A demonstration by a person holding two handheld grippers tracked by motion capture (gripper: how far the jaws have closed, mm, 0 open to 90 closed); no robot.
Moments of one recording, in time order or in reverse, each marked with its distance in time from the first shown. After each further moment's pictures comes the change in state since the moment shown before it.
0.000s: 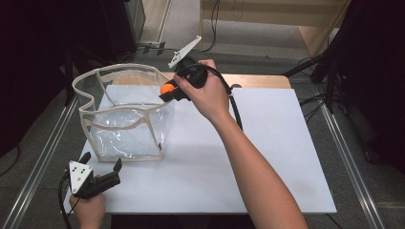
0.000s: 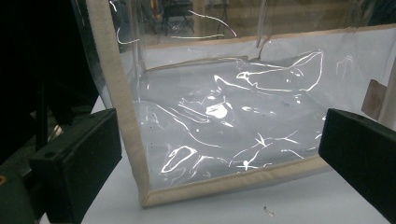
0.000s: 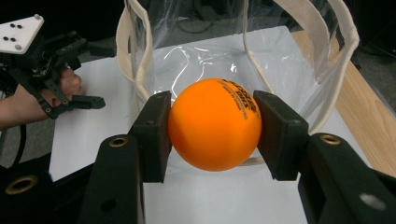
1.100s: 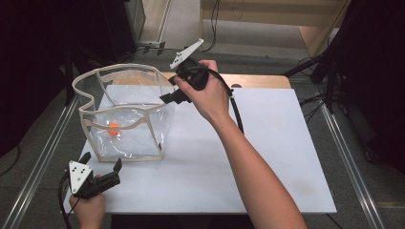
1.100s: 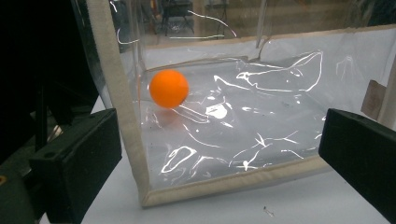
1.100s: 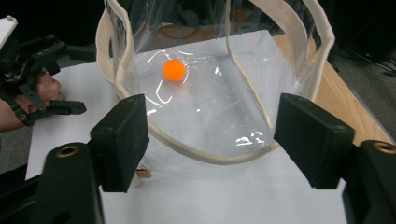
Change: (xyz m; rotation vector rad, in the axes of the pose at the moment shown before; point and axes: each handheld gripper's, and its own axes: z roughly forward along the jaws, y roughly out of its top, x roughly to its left) left arm 0.000 0.000 0.000 0.000 -0.001 0.001; right arm 0.000 -0.007 0.002 -0.029 -0.070 0.005
